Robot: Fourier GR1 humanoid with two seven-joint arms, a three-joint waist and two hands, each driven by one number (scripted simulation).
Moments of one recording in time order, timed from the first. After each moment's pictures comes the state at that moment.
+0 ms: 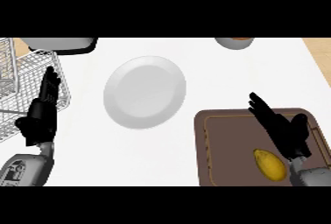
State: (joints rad) left arm -0.18 0.36 -0.08 -1.42 0.08 0.37 -0.12; right arm -0.10 -0.44 0.22 -1.46 -0.28 0.02 0.15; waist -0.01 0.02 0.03
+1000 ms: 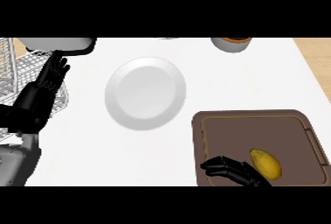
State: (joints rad) left arm -0.25 0.45 -0.08 -1.56 0.21 0.12 0.04; right arm 0.15 -0.44 0.55 -1.68 0.10 0.01 -0.55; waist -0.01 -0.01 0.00
